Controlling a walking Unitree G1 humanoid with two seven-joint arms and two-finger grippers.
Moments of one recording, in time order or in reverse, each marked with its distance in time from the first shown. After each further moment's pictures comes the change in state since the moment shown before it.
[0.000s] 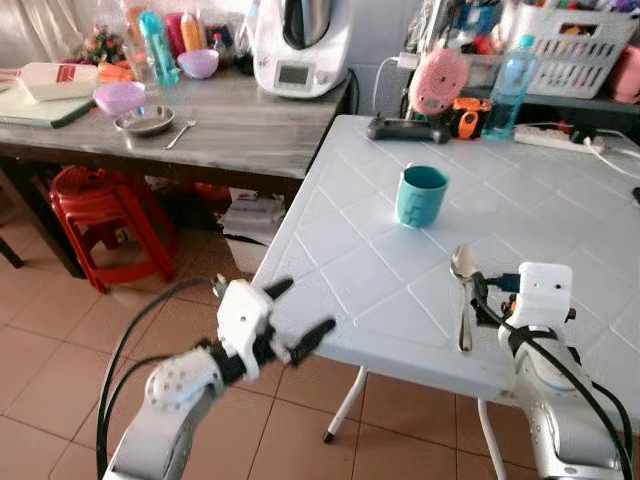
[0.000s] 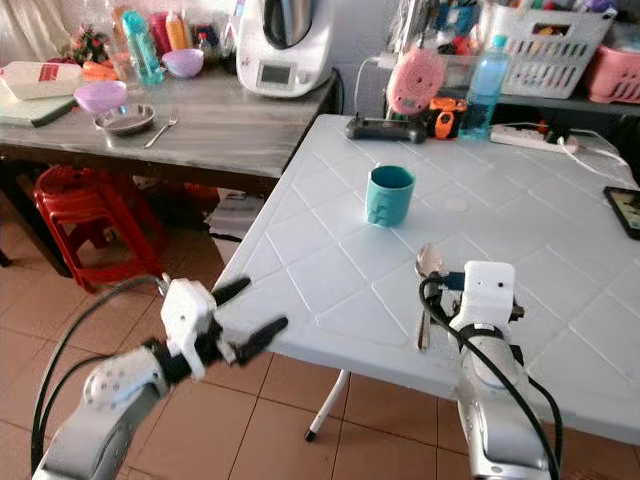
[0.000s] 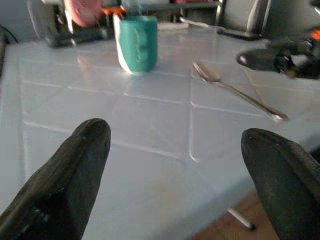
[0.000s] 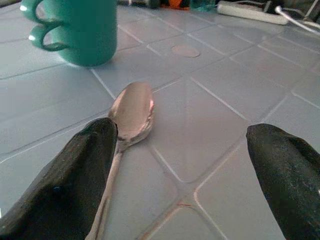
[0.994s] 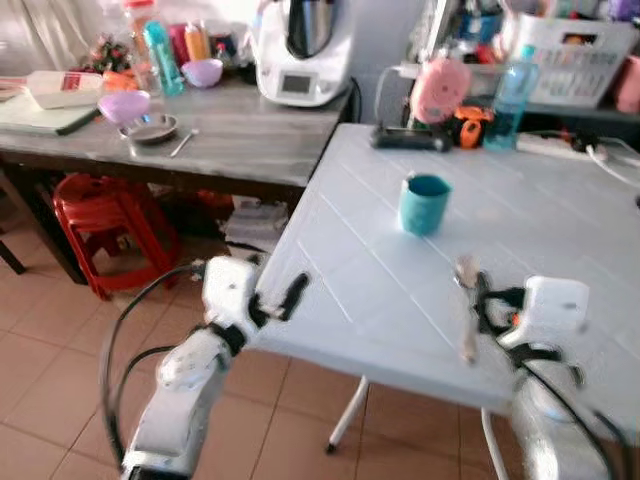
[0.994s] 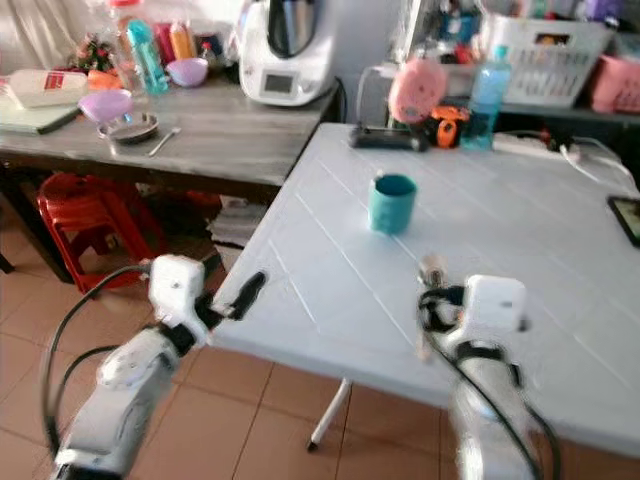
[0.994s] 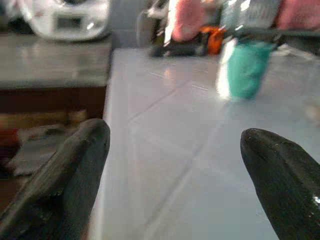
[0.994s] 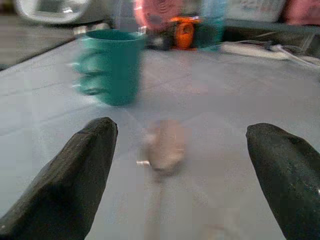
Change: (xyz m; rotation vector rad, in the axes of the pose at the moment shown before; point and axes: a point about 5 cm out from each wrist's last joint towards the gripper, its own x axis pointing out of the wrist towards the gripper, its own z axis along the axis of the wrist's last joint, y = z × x) left arm 0.010 0.032 0.003 -0.070 -0.041 0.387; right arm -0.029 0.017 0.006 0.053 -0.144 0.006
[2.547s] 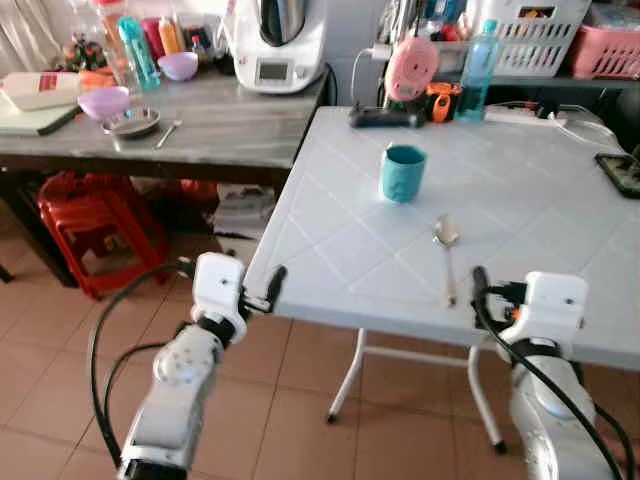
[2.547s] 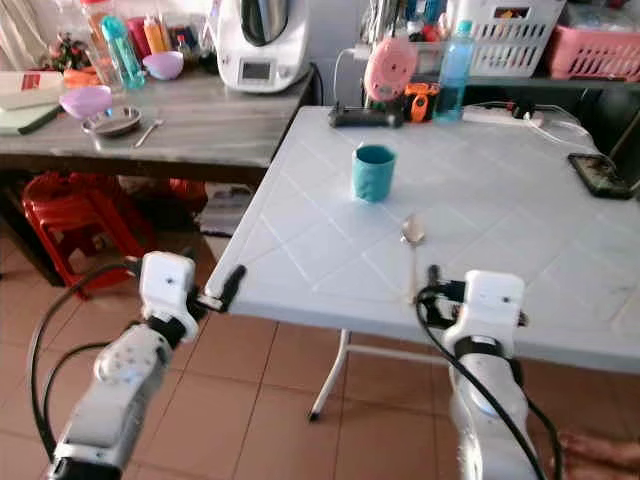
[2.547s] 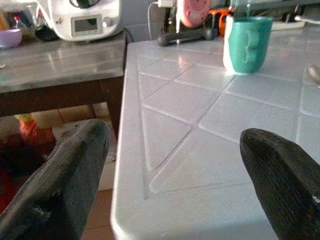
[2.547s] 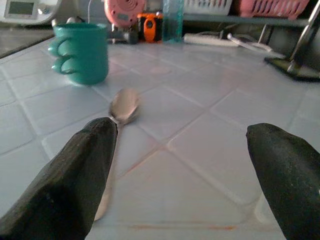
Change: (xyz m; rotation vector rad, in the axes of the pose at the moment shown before) left arm 0.005 0.010 0.000 0.110 0.017 0.143; right arm 0.002 -0.007 0.003 -0.003 -0.013 -0.021
